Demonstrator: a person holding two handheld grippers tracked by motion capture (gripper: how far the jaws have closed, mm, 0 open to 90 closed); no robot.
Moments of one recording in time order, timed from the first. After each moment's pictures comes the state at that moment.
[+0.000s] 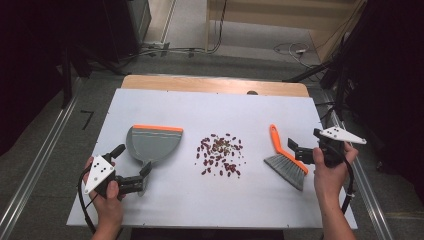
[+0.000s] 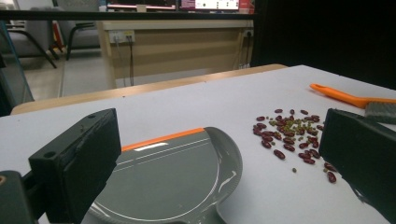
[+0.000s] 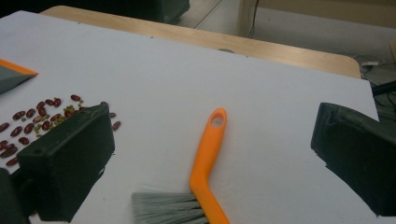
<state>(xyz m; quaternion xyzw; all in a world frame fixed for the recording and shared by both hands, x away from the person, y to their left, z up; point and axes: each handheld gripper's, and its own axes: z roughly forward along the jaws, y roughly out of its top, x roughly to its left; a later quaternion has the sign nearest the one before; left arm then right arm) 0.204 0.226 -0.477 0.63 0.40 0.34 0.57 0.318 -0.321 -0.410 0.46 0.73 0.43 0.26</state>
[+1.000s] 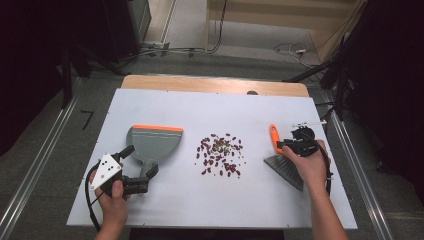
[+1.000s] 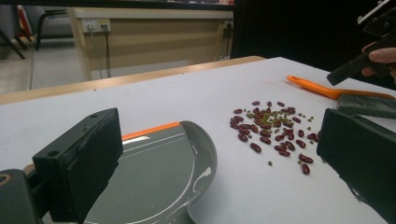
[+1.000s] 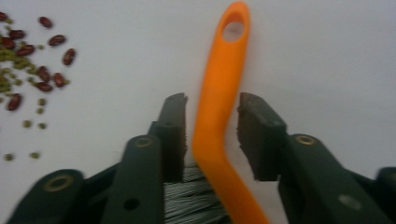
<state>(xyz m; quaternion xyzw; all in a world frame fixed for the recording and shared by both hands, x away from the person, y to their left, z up) 0.209 0.217 -0.479 0.66 0.39 0.30 0.57 0.379 -0.295 -0.464 0.55 0.78 0.29 0.12</state>
